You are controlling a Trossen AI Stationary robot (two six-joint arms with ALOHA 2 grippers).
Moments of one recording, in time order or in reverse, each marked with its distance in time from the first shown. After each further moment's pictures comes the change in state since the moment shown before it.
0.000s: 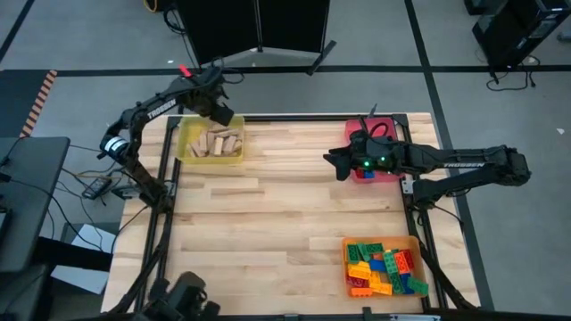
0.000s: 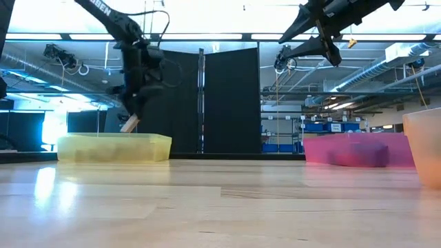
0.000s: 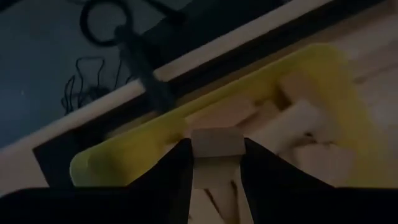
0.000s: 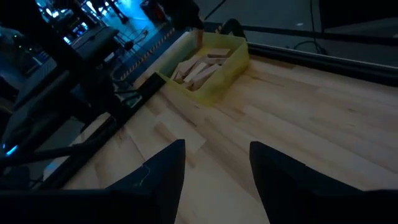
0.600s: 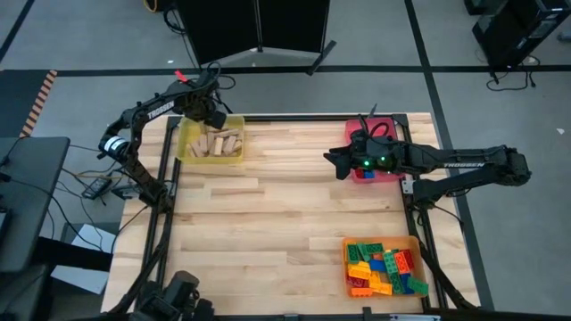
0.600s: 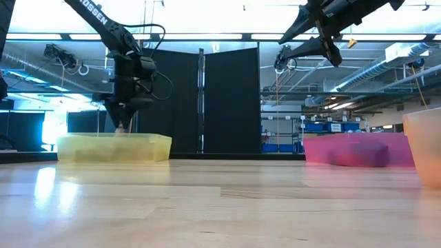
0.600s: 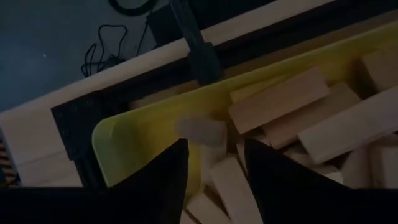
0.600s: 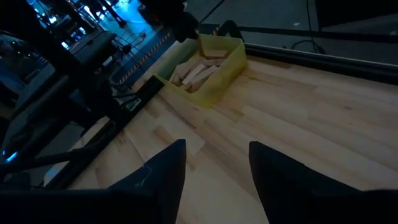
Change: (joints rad) left arm 0.075 0.000 -0.116 0.035 -0.073 -0.046; right arm -0.001 0.000 0.000 0.000 0.020 0.023
